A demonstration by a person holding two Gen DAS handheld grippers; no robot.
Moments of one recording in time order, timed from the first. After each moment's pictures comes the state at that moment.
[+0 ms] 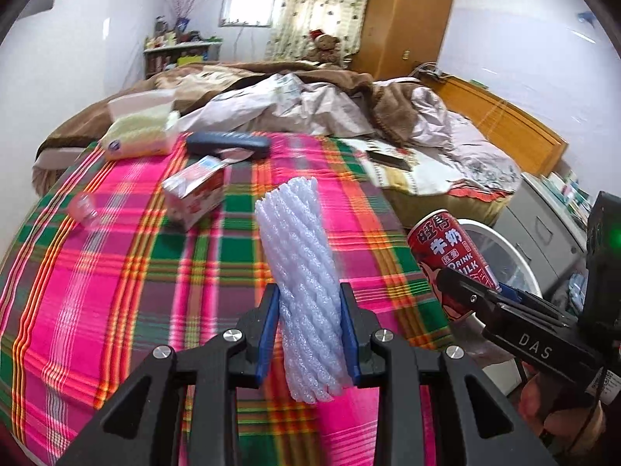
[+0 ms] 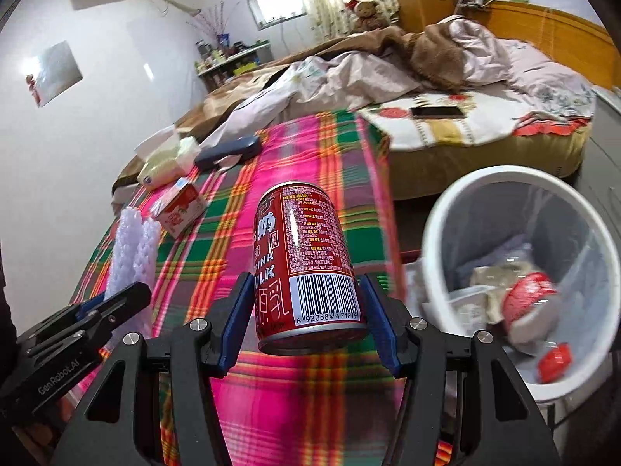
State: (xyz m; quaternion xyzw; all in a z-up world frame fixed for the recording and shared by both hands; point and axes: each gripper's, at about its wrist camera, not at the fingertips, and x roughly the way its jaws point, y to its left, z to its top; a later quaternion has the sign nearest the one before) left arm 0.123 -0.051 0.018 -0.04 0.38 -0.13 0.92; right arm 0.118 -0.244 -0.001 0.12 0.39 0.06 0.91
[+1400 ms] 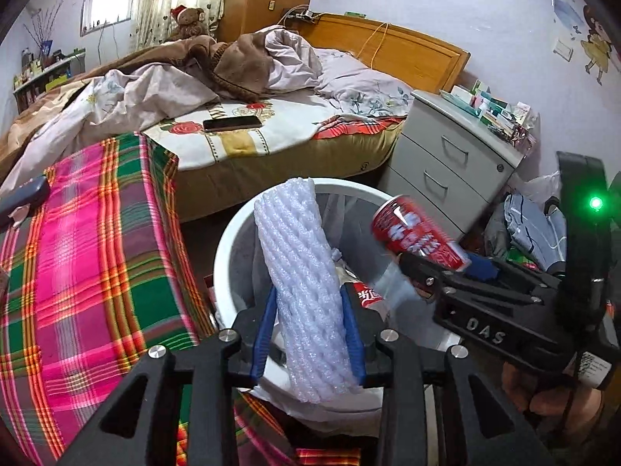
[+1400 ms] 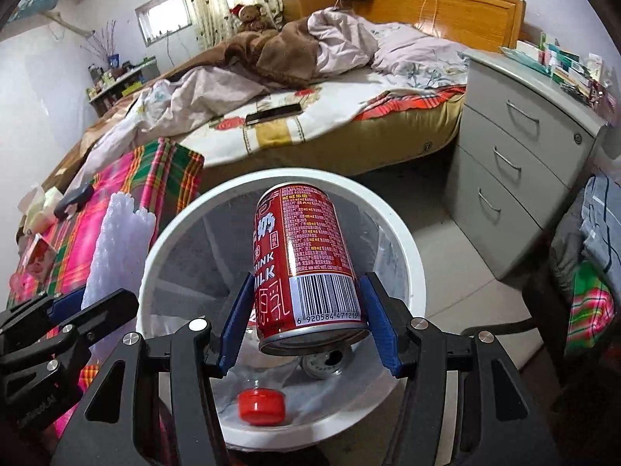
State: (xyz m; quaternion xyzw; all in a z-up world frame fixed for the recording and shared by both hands) left arm 0.150 -0.268 0.003 0.05 0.42 -0.32 0.85; right arm 0.110 -0.398 -0.018 0.12 0.42 -0.12 0.89
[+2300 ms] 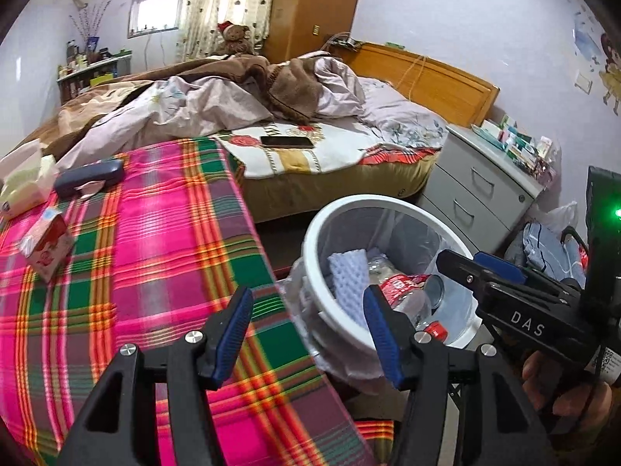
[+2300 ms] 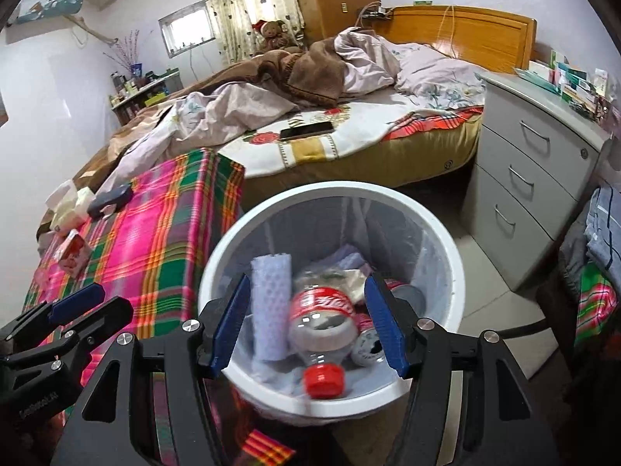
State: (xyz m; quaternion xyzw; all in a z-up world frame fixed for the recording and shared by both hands) left arm 0.128 -0.181 0.023 0.01 0.38 -0.26 0.89; right arm 0.095 -0.351 0.009 0.12 0.37 -0.09 0.92
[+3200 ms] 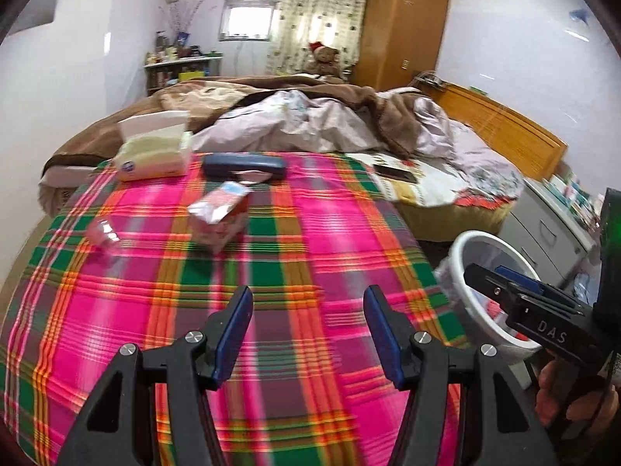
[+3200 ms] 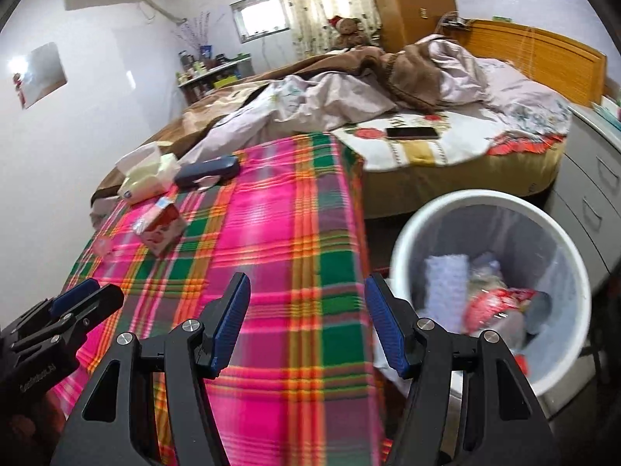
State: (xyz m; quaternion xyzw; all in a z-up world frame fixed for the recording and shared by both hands) left arm 0.128 -0.012 0.028 -0.04 0.36 -0.12 0.93; right arm 0.126 -0.221 0.011 0.09 0.37 0.03 0.92
